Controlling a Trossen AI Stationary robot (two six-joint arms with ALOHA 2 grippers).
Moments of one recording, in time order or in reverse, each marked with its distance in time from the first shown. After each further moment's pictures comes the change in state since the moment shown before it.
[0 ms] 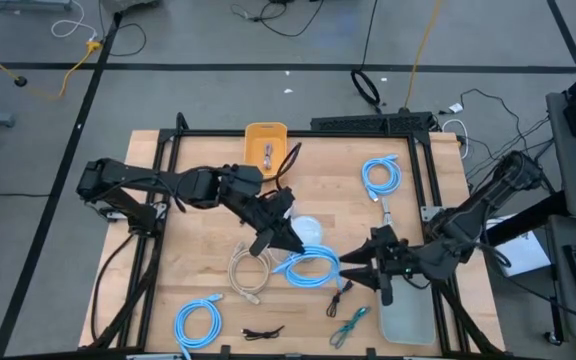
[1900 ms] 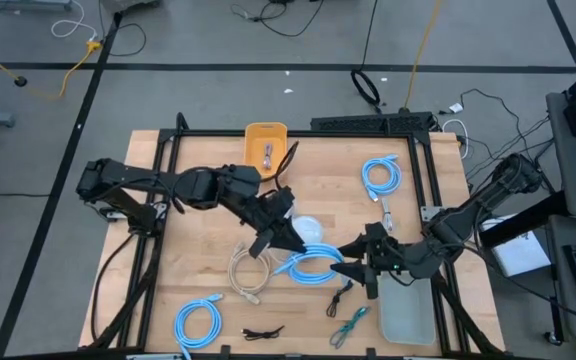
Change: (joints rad) left arm -0.008 0.000 0.001 0.032 -0.014 0.008; right arm -0.046 0.034 0.000 -0.028 0.003 0.012
